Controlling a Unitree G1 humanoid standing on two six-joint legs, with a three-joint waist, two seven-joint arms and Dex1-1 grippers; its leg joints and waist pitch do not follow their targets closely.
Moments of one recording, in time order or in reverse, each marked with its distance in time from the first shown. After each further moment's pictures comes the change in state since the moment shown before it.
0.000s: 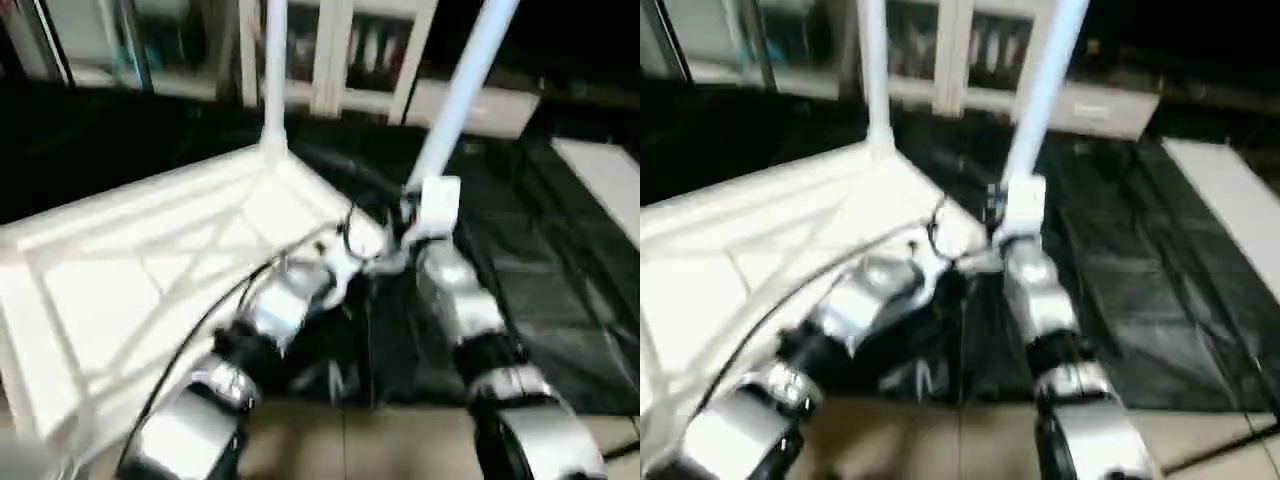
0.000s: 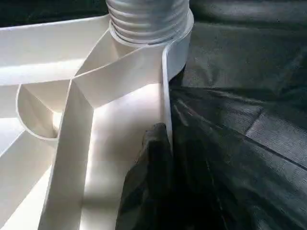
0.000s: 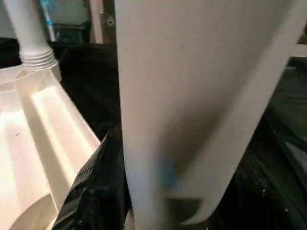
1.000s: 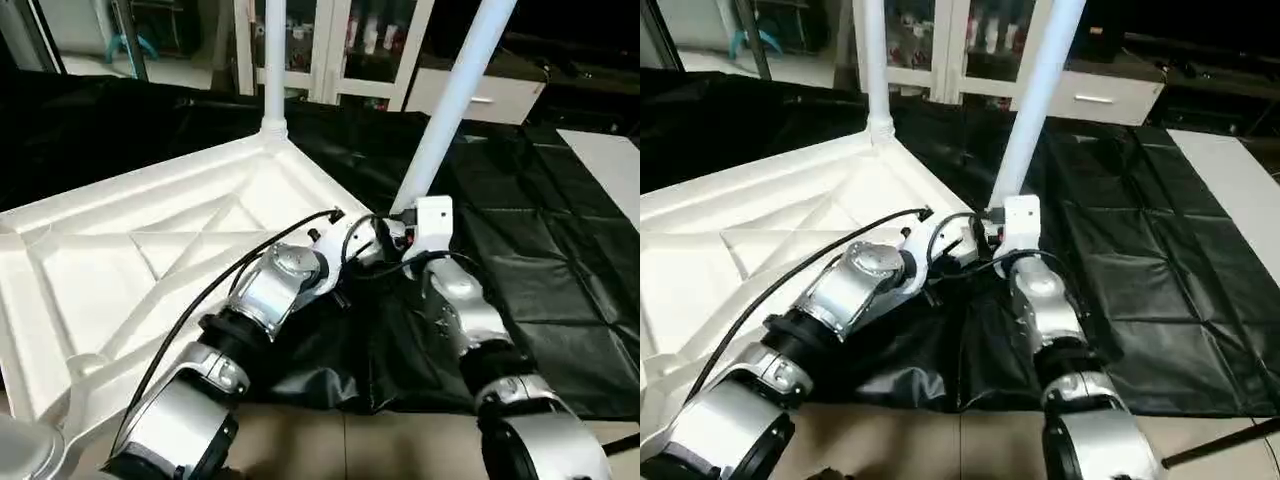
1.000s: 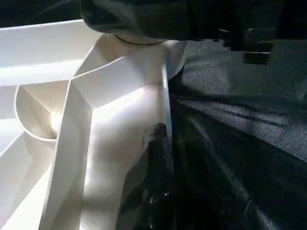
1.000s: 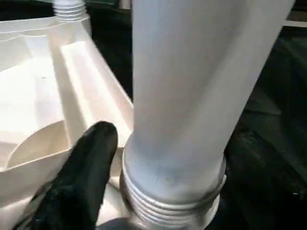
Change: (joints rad) left arm -0.029 0.056 0.007 0.005 -0.017 -0.050 -0.070; right arm 0.039 -0.034 0.000 0.033 -0.020 -0.045 0.238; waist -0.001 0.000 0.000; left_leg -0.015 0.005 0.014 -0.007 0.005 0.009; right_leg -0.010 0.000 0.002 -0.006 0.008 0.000
